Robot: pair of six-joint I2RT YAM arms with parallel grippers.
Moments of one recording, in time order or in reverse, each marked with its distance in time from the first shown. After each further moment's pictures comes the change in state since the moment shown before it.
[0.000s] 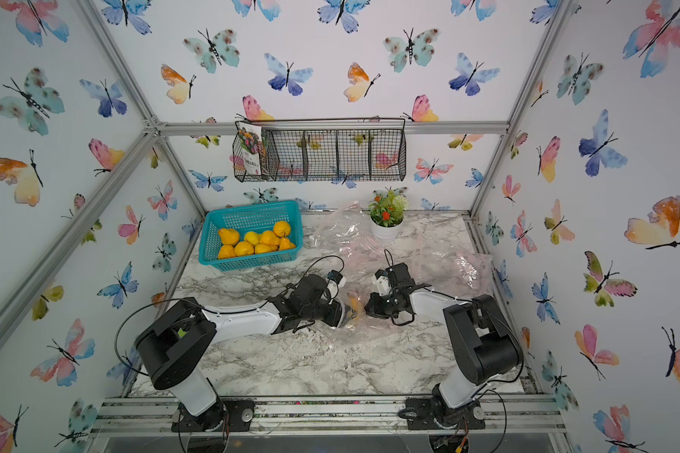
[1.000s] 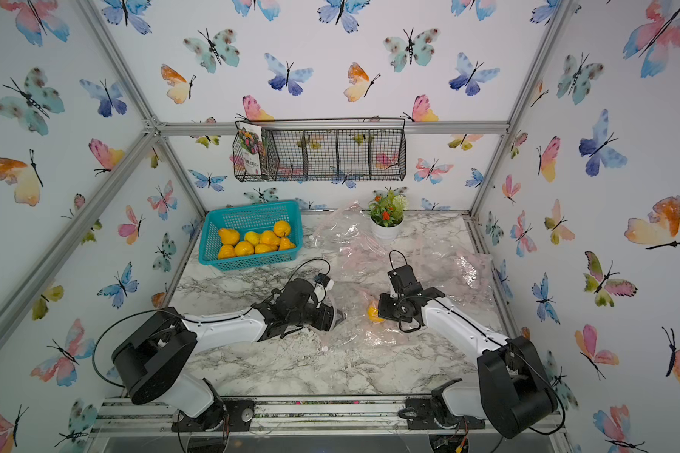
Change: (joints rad) left arm 0.034 -0.133 -0.141 0.019 0.022 -0.019; right arm 0.052 -0.308 -0.017 -0.272 0.406 0.178
